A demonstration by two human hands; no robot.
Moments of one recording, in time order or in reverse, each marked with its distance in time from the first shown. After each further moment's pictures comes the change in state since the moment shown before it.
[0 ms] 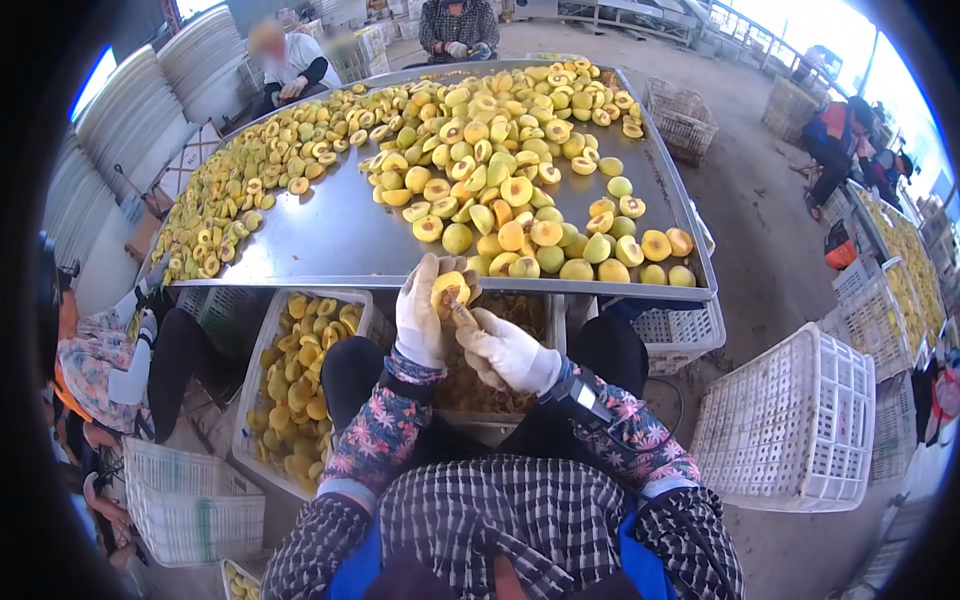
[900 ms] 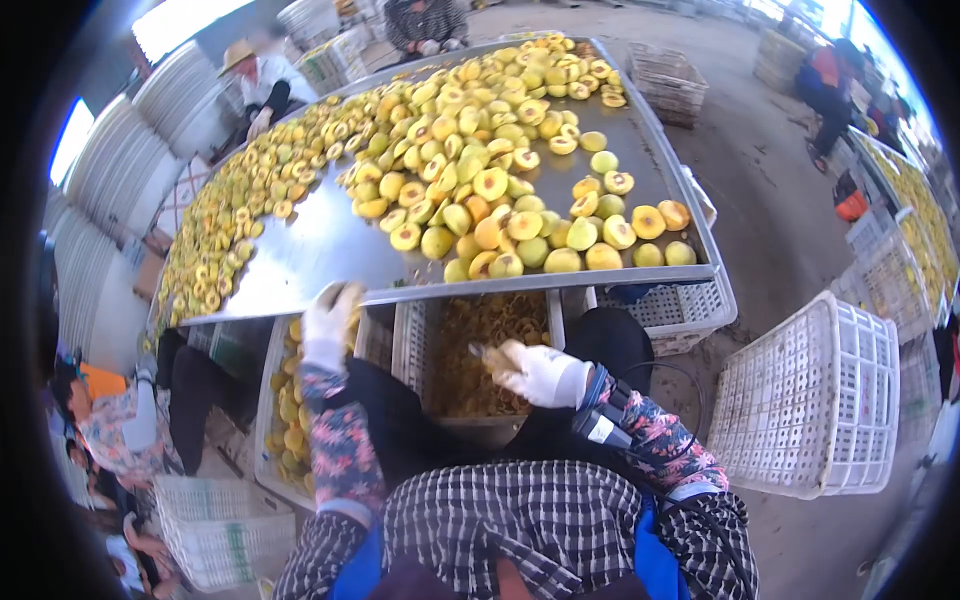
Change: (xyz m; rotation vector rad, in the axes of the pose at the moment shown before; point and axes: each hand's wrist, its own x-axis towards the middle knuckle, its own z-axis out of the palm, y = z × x) left_hand 0.040 0.063 -0.104 1.256 0.188 0.049; right_hand -0.036 0.029 -0.063 -0.945 0.061 -0.054
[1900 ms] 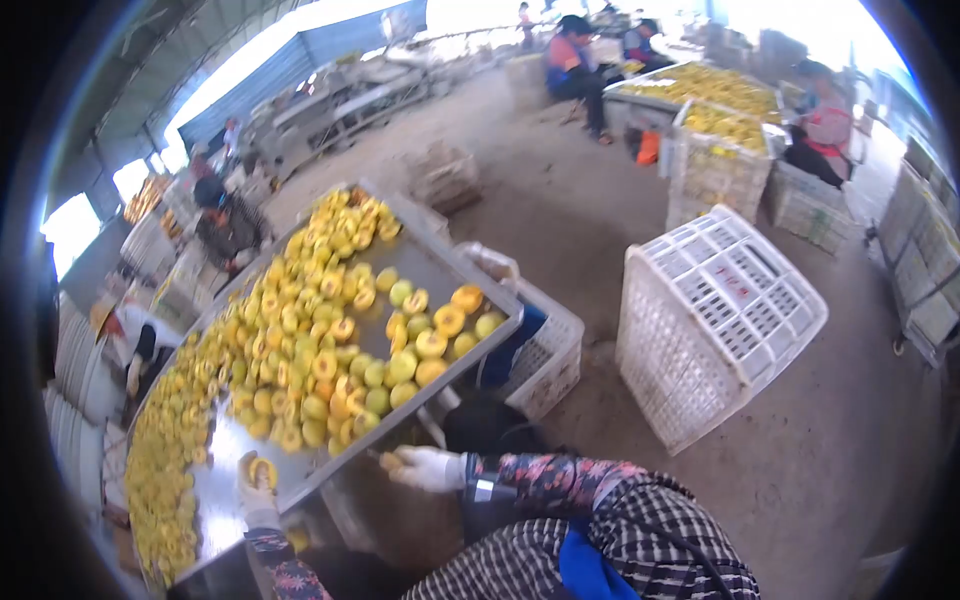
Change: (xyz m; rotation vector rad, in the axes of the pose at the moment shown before) left_hand 0.048 0.018 0.015 0.191 -0.025 0.269; right_hand 0.028 0.055 0.035 0.464 0.429 -0.088
